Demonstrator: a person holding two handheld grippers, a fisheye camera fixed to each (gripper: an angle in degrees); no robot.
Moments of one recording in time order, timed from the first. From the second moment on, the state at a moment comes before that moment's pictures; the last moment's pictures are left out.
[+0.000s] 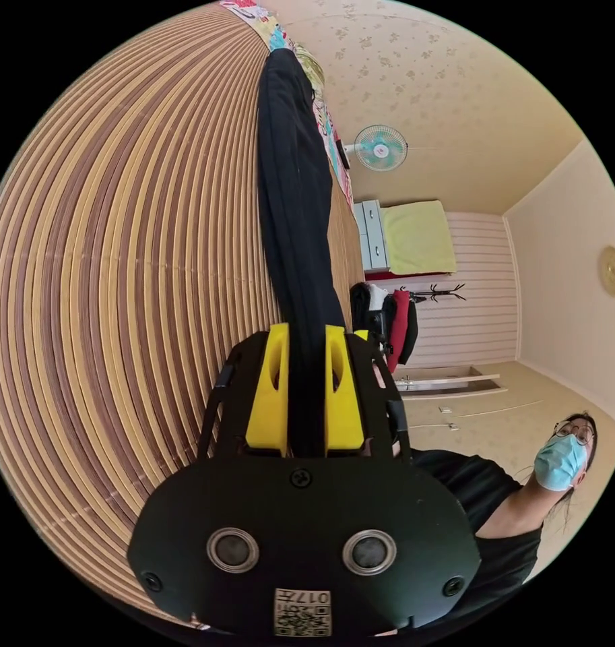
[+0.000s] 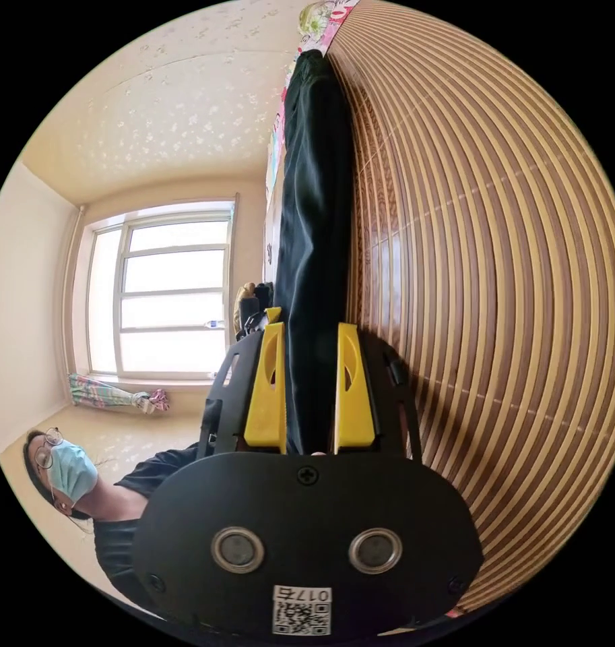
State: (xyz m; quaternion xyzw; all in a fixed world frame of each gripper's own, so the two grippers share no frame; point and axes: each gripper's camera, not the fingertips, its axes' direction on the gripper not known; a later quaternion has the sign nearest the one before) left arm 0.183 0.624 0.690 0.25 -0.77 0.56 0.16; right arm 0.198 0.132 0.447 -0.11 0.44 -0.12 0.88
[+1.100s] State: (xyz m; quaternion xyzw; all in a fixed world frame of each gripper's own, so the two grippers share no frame) left arm 0.010 0.614 0.673 0.03 -0.78 0.63 0.05; right arm 0.181 0.172 0.650 -0.22 0.38 -0.34 0.83
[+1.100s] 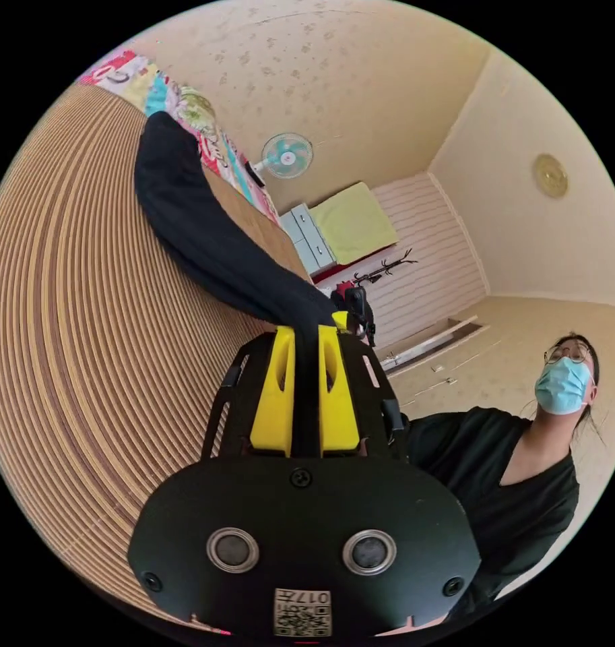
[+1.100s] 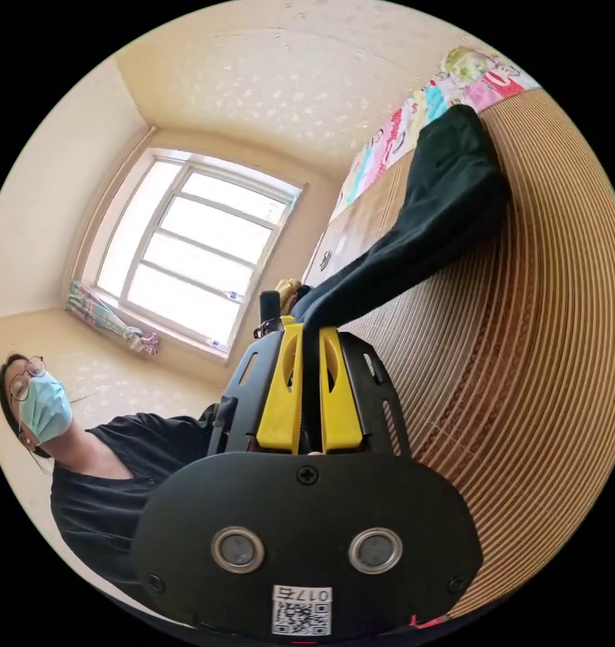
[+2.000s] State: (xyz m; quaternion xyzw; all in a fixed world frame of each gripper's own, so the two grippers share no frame) left arm -0.250 0.592 0.889 0.04 -0.68 0.73 -0.09; right arm -0.085 0.306 0.926 -0.11 0.46 -0.59 0.66
